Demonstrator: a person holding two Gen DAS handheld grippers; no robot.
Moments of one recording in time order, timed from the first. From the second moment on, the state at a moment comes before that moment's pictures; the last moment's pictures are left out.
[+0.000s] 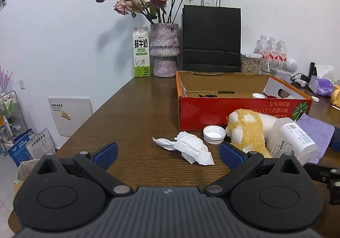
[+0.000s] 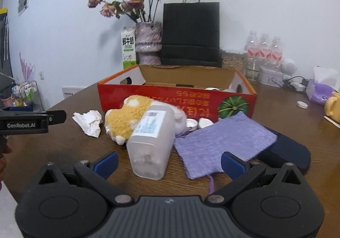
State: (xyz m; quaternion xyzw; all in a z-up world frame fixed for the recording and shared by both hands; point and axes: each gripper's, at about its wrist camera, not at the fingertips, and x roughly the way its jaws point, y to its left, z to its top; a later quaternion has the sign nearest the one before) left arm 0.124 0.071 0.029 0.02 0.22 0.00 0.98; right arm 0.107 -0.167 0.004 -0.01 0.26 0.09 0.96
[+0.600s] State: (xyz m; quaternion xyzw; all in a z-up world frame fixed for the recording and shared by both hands) left arm 0.199 0.072 0.006 0.03 0.29 -0.03 0.96; right arm 0.168 -0.155 -0.010 0.03 0.29 0.08 0.95
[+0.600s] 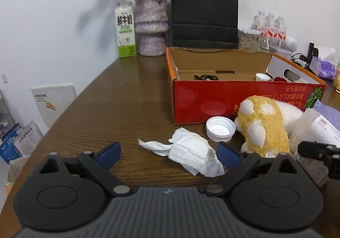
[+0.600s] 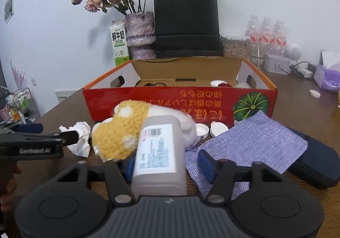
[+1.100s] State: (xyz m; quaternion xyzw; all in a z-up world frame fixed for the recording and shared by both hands) left arm 0.200 0.075 0.004 -0.01 0.29 -0.07 0.96; right arm 0.166 -0.157 -0.013 0.04 0.28 0.09 0.95
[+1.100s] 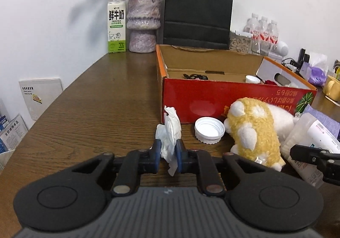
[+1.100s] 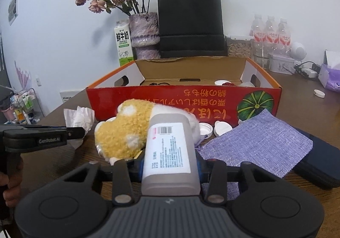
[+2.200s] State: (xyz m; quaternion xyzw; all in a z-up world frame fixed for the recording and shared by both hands) left arm 0.239 0.023 0.101 -0.02 0.16 -0.12 0.98; right arm 0.211 -0.183 0.071 0.04 0.16 0.08 0.98
